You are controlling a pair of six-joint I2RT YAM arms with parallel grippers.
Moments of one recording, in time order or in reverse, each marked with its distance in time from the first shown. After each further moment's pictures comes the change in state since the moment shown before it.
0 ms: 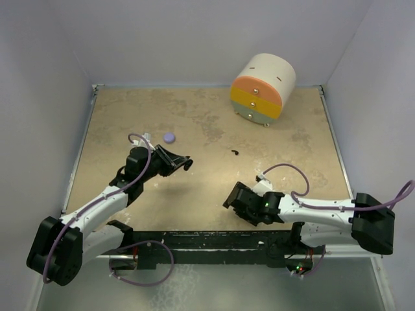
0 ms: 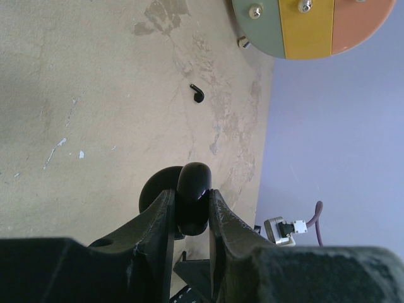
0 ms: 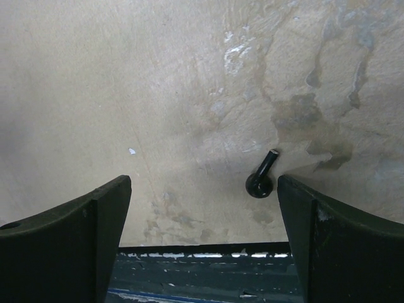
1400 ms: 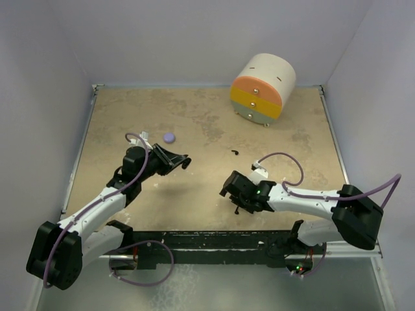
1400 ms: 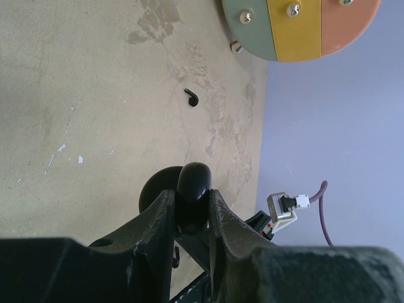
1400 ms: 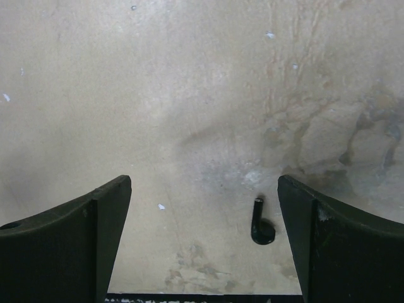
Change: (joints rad) left arm 0.029 -0.034 0.000 -0.008 0.023 0.022; right arm -0.143 0.163 0.096 0.114 0.023 -0.166
